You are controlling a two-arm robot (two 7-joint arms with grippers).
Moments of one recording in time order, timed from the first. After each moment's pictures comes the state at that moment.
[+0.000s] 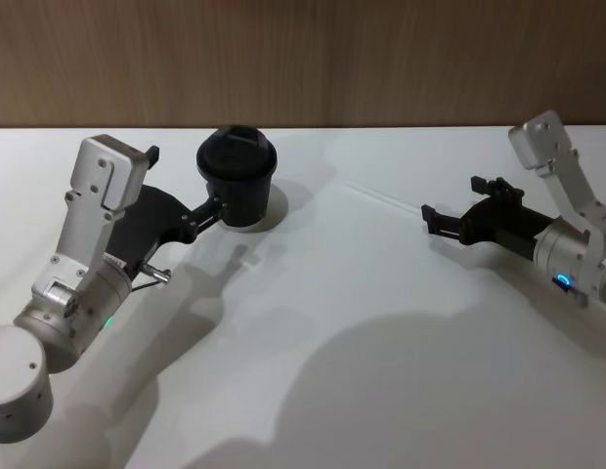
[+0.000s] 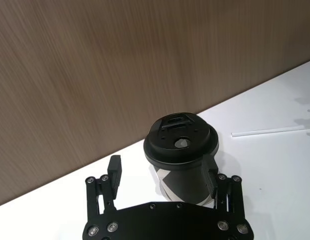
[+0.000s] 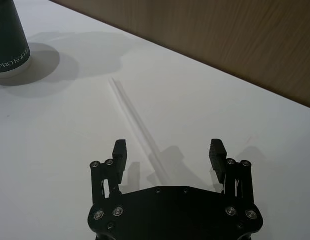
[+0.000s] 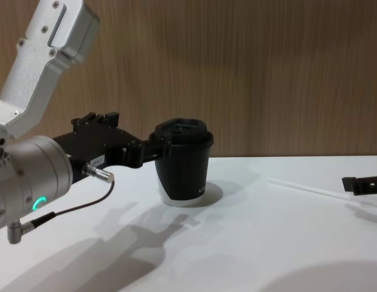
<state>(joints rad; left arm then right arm) -0.24 0.38 0.45 -1.63 -0.20 0.01 -0.01 0.36 0.48 -0.26 -1.38 0.24 0.30 0.41</state>
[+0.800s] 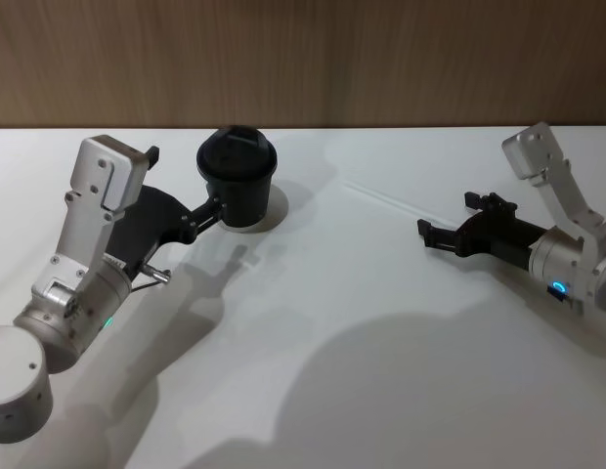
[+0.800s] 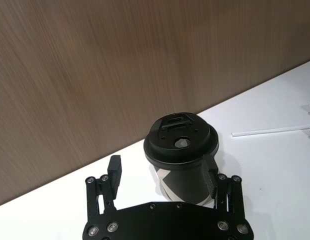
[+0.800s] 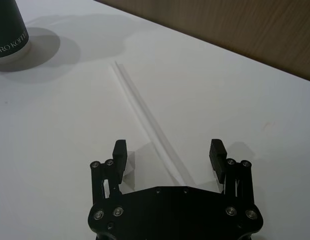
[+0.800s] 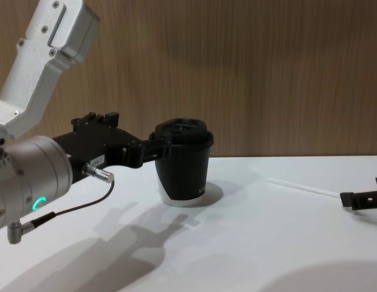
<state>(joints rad) -0.24 0.38 0.45 -1.63 -0.20 0.01 -0.01 0.39 0.48 -0.29 -1.32 0.27 0.31 0.43</state>
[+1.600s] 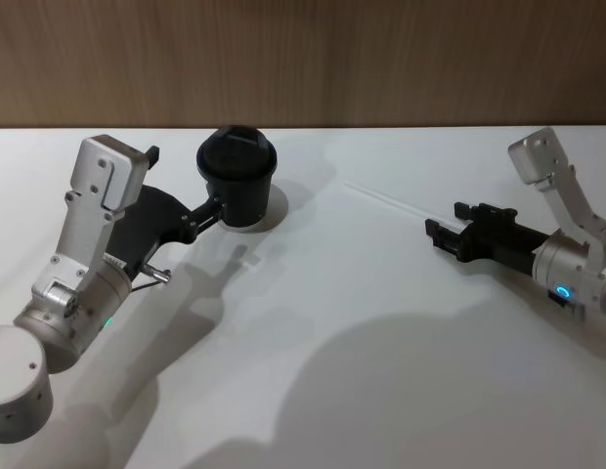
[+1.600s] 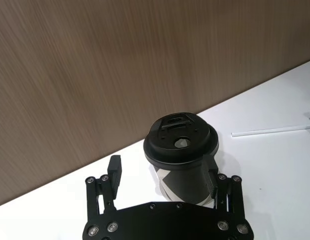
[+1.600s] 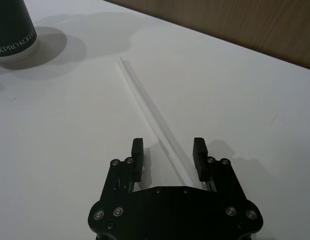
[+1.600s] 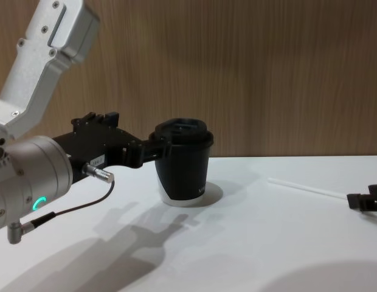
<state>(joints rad) -0.24 0.38 0.45 -1.63 -0.20 0.01 -0.01 0.39 0.49 -0.29 -1.29 0.32 0.29 0.47</state>
